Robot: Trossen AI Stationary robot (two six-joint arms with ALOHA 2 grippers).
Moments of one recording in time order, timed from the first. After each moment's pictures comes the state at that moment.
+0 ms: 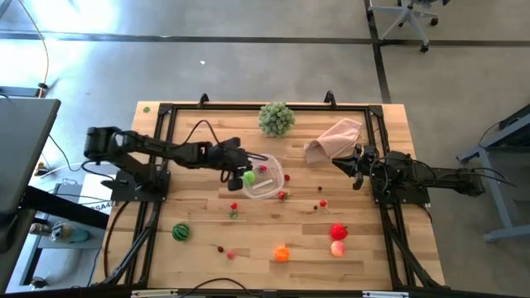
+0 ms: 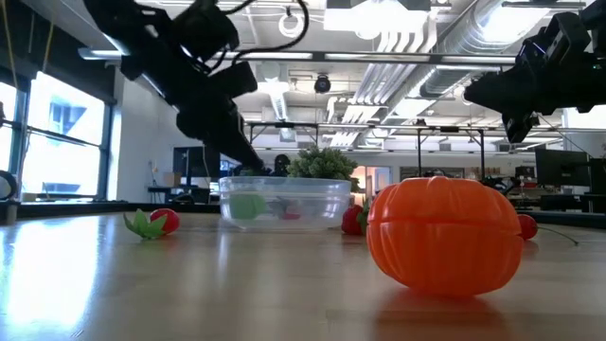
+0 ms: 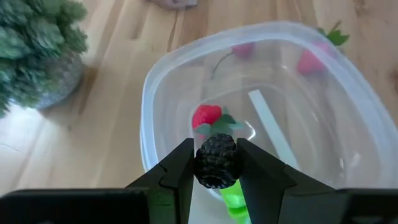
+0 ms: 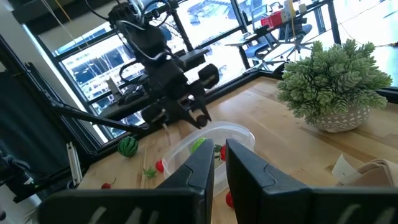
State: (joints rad) left arm 0.24 1.48 0.69 0.04 -0.07 0.13; right arm -0.08 0.04 0.01 0.03 0.13 0.42
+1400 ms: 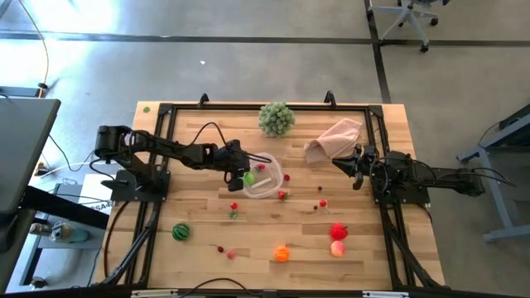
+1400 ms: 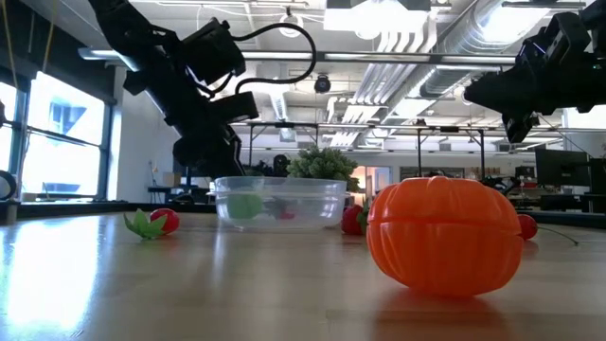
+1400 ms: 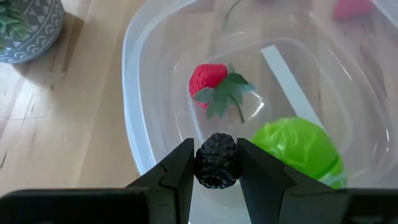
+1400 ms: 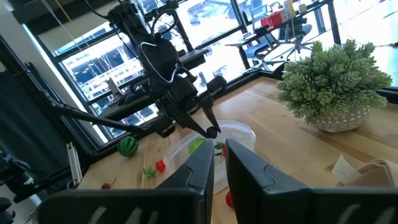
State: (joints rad) left arm 0.26 1.57 0.69 0.01 -0.10 0.13; right arm -0.08 0.04 0.01 0.03 0.13 0.42
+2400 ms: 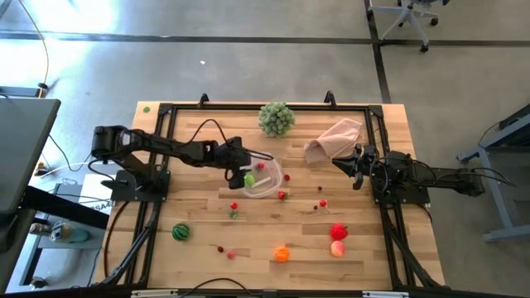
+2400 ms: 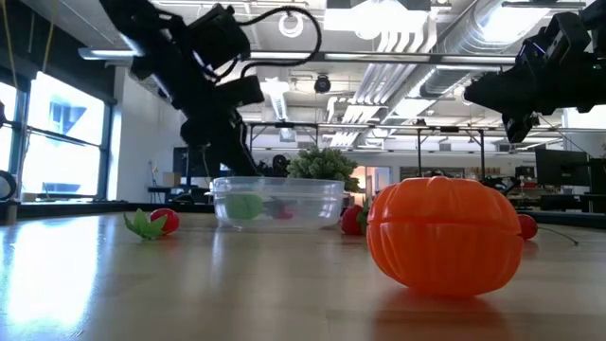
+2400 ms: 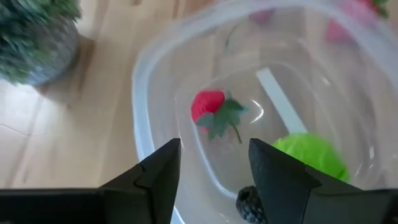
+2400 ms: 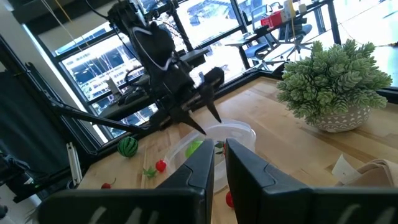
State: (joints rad) left arm 0.26 1.53 0.76 -0.09 -0.10 0.15; right arm -0.08 0.04 0.01 0.03 0.13 0.42
